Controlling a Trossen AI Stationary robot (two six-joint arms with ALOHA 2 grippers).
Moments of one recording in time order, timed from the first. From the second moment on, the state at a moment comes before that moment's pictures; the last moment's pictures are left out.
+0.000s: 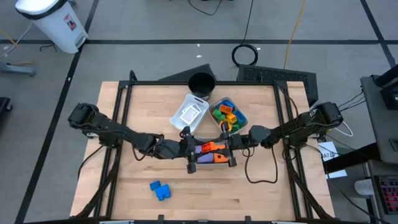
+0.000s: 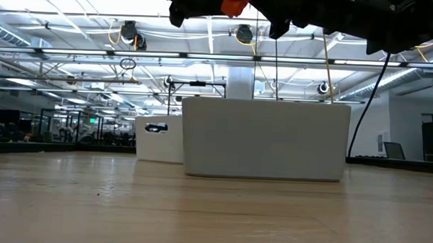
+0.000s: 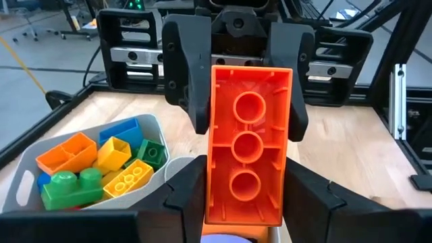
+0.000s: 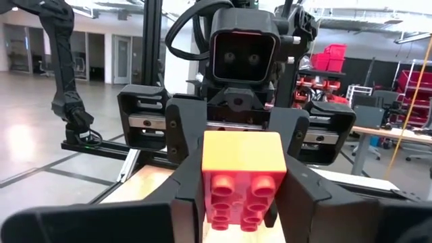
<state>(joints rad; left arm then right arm) -0.32 1.58 1.01 0.28 -0.45 -0.13 0.19 1.53 0.58 1.14 -0.02 -0.11</state>
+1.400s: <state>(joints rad) -0.26 1.59 1.01 0.07 -0.36 -0.35 -0.21 1.20 0.48 0.19 0.13 0.15</state>
